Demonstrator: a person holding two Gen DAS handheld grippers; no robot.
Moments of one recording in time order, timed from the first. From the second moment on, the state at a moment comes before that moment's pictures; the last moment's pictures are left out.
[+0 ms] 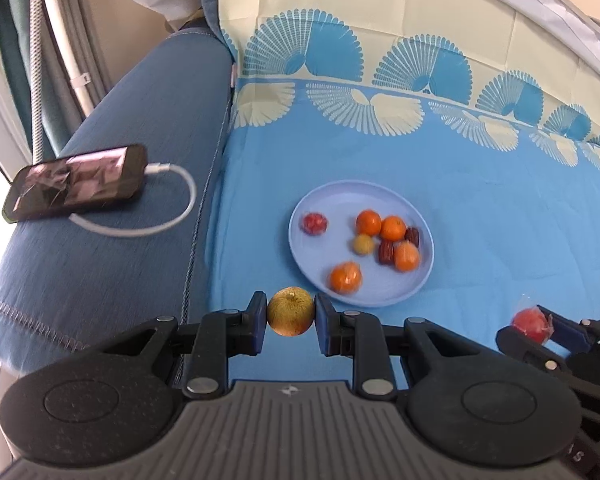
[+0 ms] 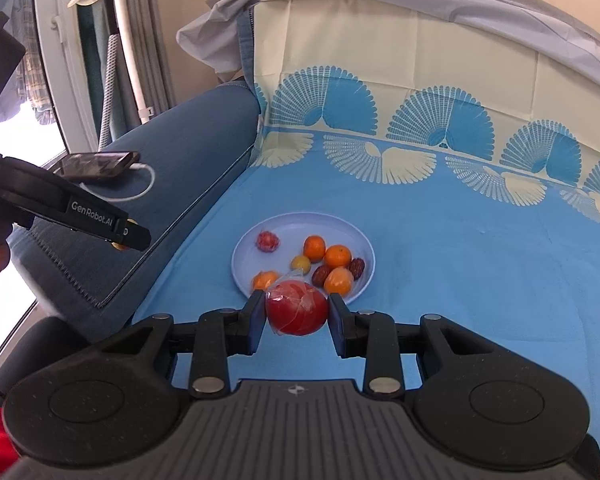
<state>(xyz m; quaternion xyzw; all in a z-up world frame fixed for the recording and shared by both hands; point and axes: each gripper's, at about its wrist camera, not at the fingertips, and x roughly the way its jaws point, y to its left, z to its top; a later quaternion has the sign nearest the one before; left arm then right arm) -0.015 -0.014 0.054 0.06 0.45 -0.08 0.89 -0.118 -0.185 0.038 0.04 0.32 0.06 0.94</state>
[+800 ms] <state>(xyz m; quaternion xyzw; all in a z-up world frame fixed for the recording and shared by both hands) 0.141 -0.082 -0.043 0.09 0.48 -0.11 0.87 0.053 -0.207 -0.044 0.03 0.37 0.06 0.93</state>
